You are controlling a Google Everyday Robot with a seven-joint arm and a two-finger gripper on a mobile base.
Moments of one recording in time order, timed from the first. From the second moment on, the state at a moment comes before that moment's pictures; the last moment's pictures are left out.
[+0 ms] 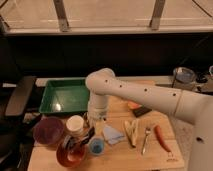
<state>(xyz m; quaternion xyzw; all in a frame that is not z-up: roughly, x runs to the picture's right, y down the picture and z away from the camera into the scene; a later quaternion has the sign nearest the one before) -0.053 0.193 0.680 -0.47 -0.20 -0.20 0.84</state>
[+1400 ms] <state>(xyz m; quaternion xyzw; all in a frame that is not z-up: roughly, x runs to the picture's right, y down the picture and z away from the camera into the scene) -0.031 0.197 0.673 -0.47 -0.18 -0.19 0.84</state>
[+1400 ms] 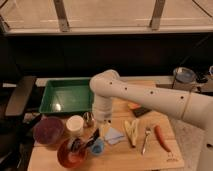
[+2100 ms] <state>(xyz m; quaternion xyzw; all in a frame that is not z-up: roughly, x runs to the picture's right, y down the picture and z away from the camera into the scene) -0.068 0.231 0.666 -0.48 -0.21 -0.23 0.82</state>
